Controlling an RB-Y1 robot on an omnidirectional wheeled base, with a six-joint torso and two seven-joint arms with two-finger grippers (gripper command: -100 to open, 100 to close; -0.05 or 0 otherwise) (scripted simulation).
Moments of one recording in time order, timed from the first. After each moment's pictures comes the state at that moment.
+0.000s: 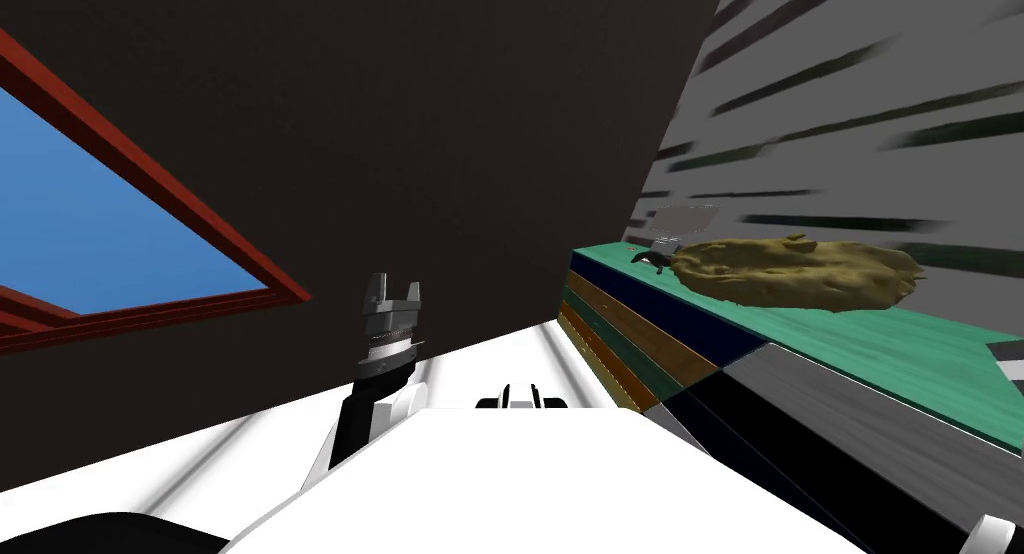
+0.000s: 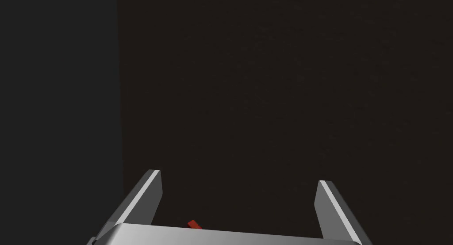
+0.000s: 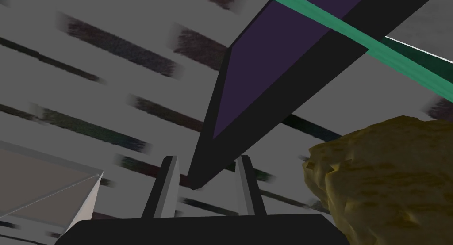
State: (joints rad) left arm 0.54 -0.02 0.06 -2.40 0.02 -0.44 0.08; right arm 0.07 -0.87 -1.19 -0.84 0.11 -0.02 1.51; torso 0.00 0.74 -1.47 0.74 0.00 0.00
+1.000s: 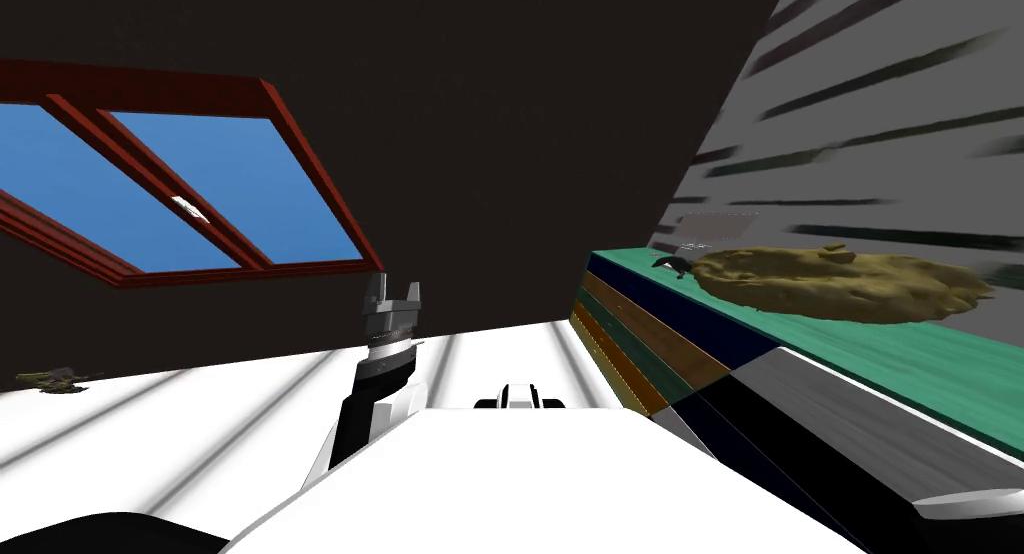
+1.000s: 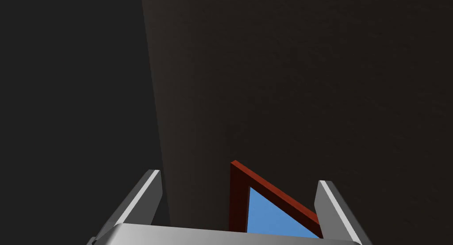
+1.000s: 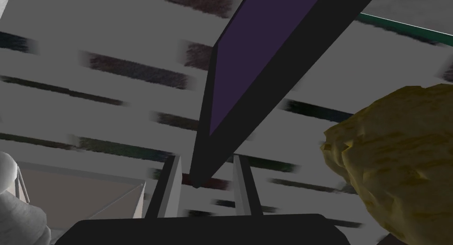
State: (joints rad) left arm 0.54 -0.02 0.06 -2.40 0.02 -0.44 0.08; right arm -0.04 -0.91 -1.42 -0.60 0.22 -0.11 1.50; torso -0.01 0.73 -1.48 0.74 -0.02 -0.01
